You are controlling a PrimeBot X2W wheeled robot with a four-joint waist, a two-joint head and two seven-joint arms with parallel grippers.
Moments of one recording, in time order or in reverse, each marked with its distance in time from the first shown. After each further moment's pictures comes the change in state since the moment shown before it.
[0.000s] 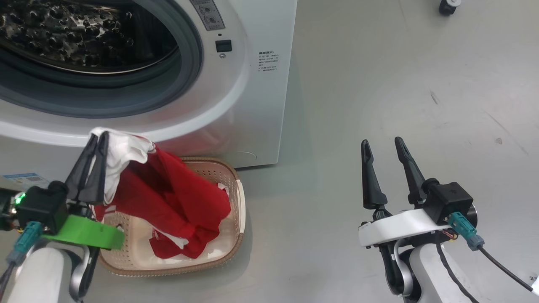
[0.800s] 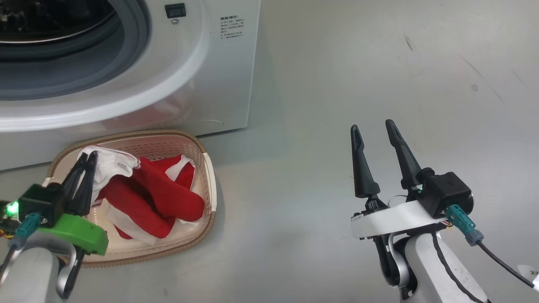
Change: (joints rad) left arm -0.043 0.066 -0.057 0.239 0.003 -0.003 0.007; right arm -0.038 0.000 0.034 -0.055 -0.027 -0.003 0.000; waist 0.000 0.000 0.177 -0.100
